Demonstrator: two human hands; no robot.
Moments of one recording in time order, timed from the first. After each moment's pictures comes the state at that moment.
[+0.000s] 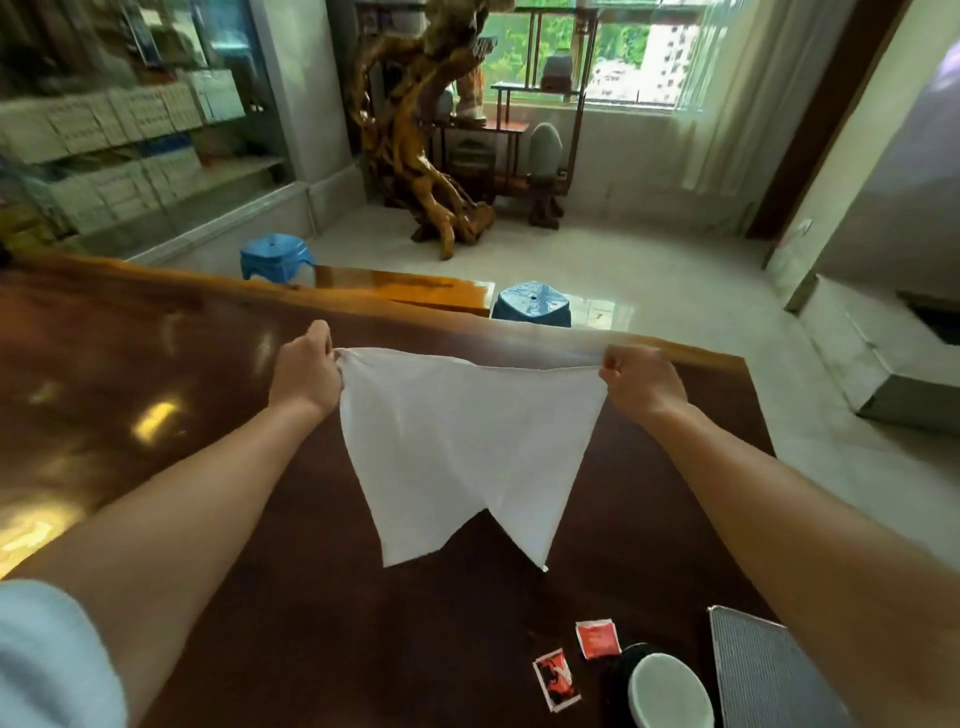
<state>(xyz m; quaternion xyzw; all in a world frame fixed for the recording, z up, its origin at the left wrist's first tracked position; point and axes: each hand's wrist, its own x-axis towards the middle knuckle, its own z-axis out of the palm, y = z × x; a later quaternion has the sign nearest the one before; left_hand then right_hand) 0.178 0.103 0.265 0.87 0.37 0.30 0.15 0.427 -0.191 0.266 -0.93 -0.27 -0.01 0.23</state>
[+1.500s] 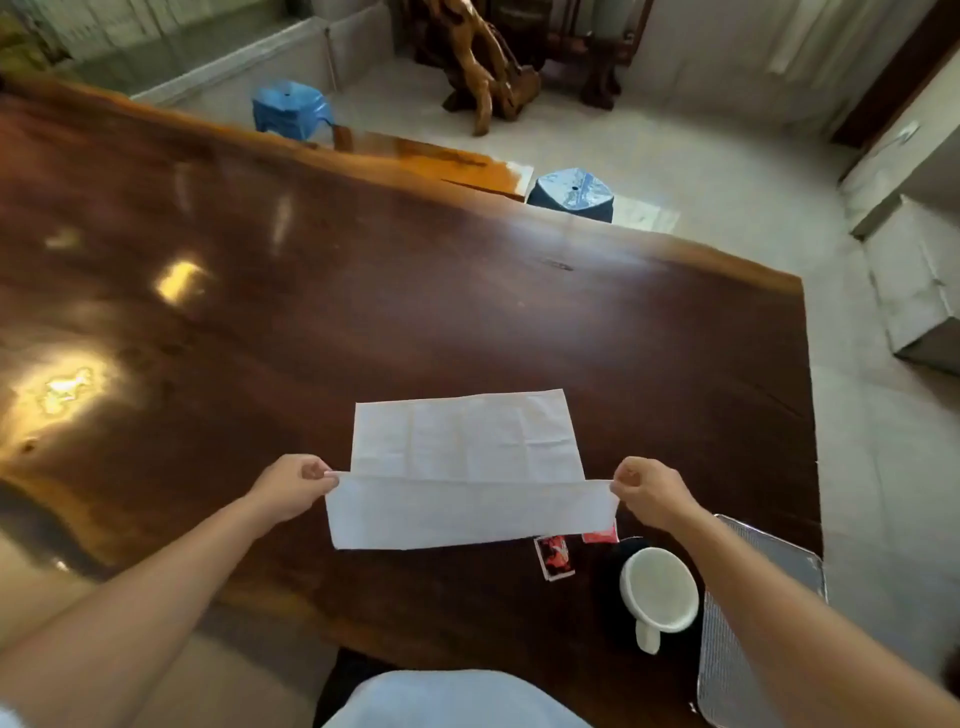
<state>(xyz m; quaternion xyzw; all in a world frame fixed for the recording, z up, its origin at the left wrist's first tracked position) 0.007 0.050 0.041 0.77 0.49 -0.07 0.41 0.335 -0.294 0.079 -0.92 -0.23 0.28 0.15</state>
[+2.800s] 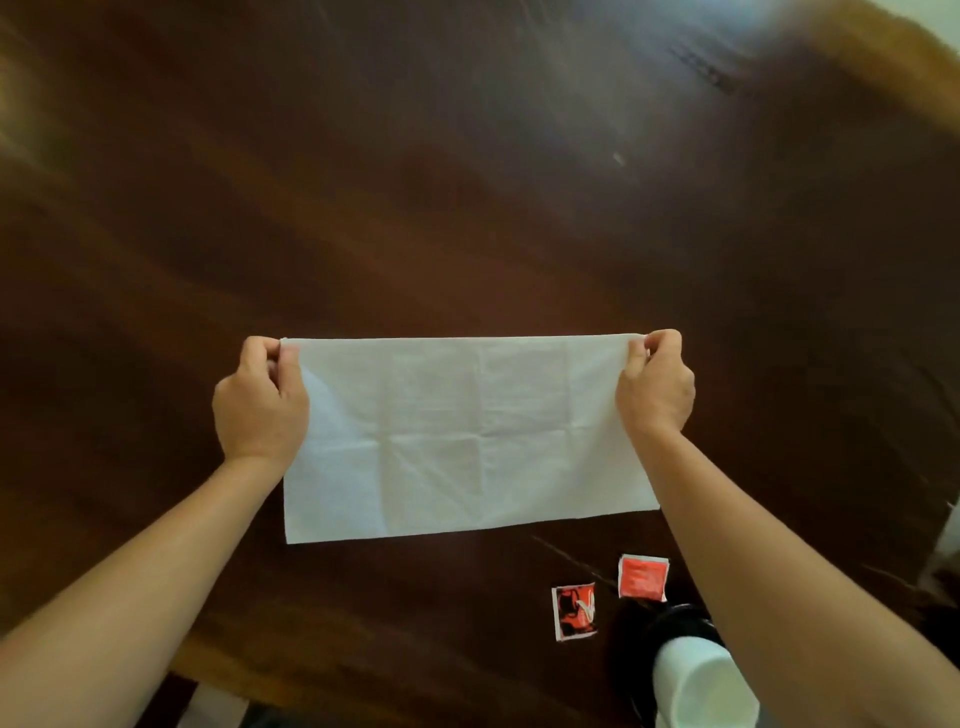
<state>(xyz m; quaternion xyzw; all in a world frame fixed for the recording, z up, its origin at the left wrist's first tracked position) 0.123 0.117 -0.108 0.74 0.60 0.15 0.25 0.447 -0.094 -0.098 -0.97 -0.10 0.13 0.16</state>
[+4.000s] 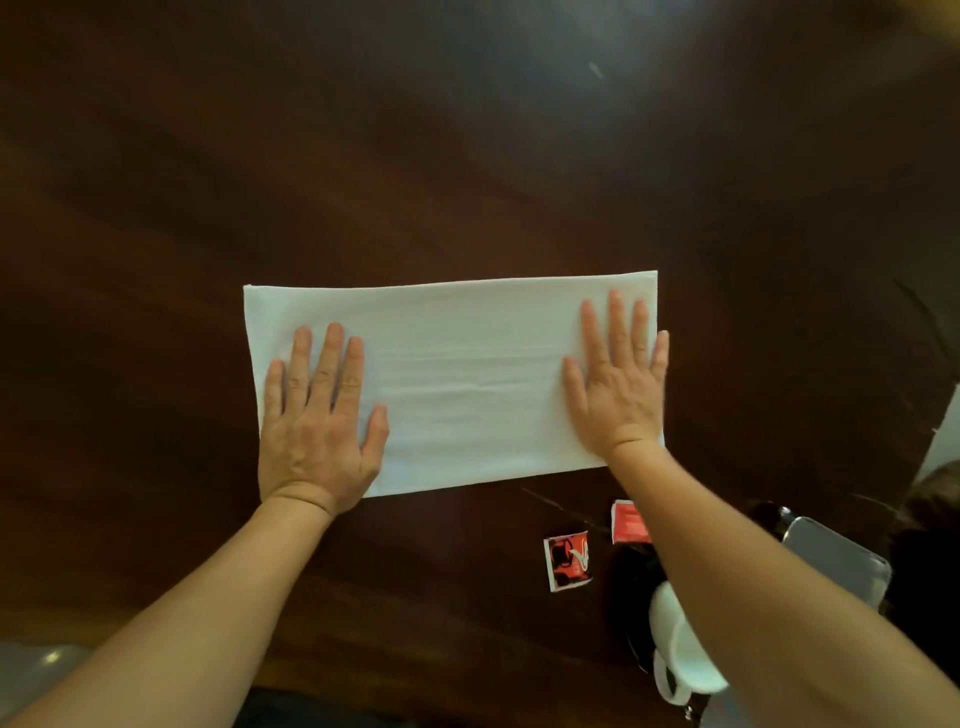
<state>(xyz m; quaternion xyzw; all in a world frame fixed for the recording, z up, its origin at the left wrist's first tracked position) 0.124 0.017 -0.130 0.93 0.36 -0.03 0.09 0.400 -0.163 -0.120 -0.91 -0.40 0.13 -0.07</state>
